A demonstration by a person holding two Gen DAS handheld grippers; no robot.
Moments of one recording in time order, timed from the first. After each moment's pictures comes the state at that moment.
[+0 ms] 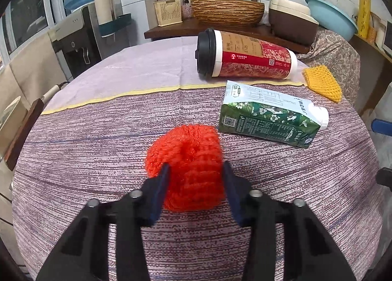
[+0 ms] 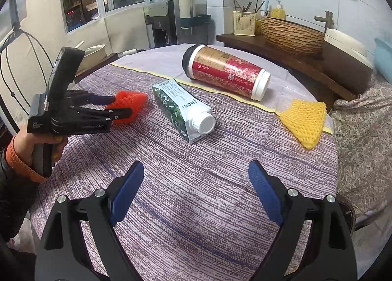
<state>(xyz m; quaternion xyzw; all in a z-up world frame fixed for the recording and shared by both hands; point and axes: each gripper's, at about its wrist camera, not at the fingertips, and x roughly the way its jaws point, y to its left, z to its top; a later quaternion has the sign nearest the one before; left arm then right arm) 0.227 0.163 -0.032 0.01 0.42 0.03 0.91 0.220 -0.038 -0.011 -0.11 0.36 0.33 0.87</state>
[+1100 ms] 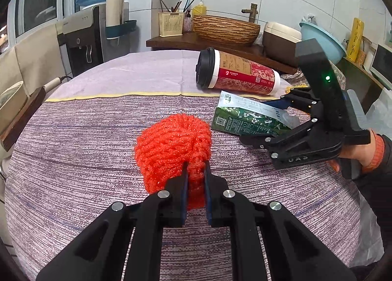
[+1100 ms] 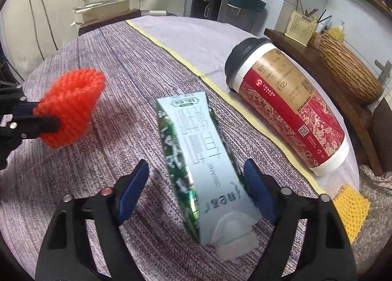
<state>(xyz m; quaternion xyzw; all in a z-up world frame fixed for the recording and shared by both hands) 0.183 0.176 -0.010 -0.05 0.38 0.00 0.92 0.314 0.098 -0.051 -0.27 0.37 0.38 0.80</state>
